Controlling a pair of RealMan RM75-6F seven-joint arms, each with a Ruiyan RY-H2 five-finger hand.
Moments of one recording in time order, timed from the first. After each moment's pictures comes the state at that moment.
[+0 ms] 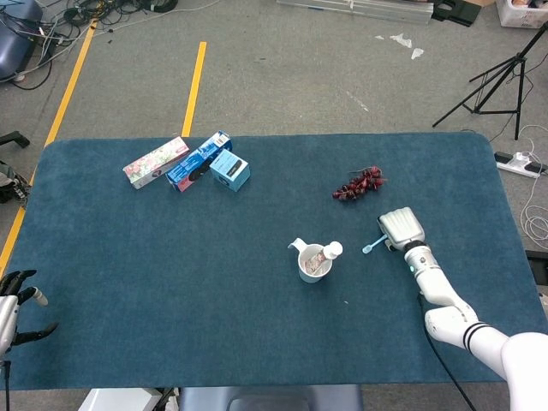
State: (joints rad) left arm -0.08 -1.01 -0.04 -1.70 1.32 1.36 0.05; right arm 0.72 -1.62 0.11 -0.84 -1.18 0.69 -0.32
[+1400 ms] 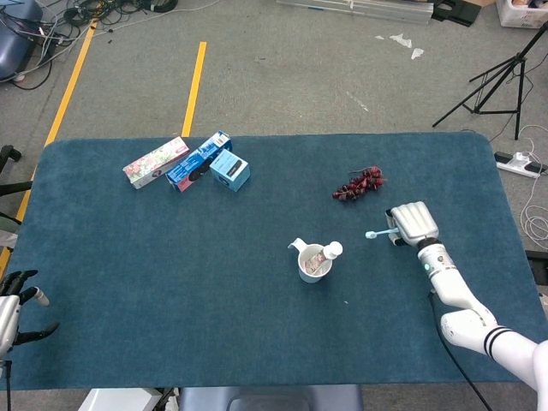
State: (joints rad) left arm -0.09 -1.02 -0.04 -1.70 1.32 1.35 0.07; right arm 0.67 -1.49 0.14 -0.99 -1.22 0.78 -0.15
